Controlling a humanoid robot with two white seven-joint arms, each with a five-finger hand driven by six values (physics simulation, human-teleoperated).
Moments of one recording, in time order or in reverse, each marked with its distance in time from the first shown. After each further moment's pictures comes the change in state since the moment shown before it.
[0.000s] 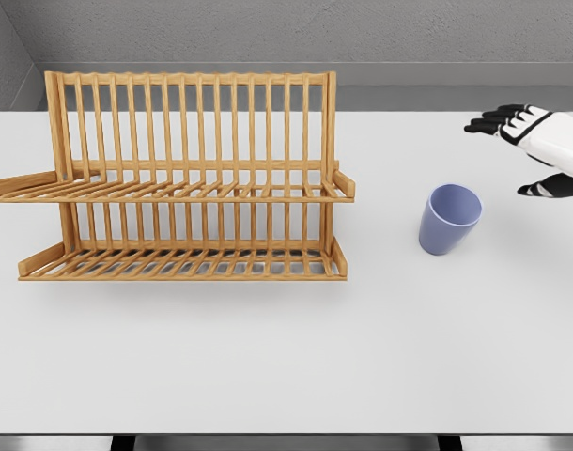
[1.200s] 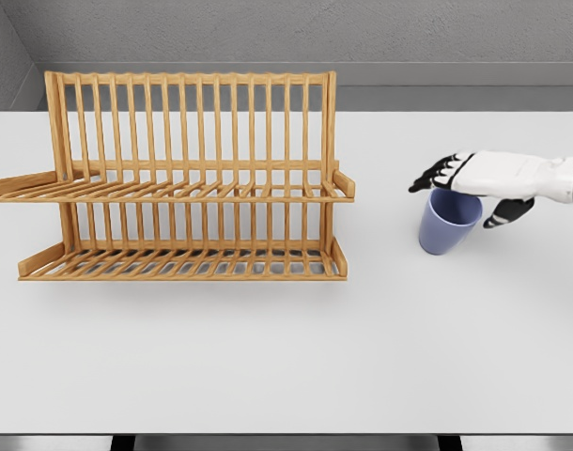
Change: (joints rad) left arm 0.002 0.000 0.000 0.000 0.000 0.000 0.000; right arm -0.270 0.117 0.254 0.062 0.000 -0.001 0.435
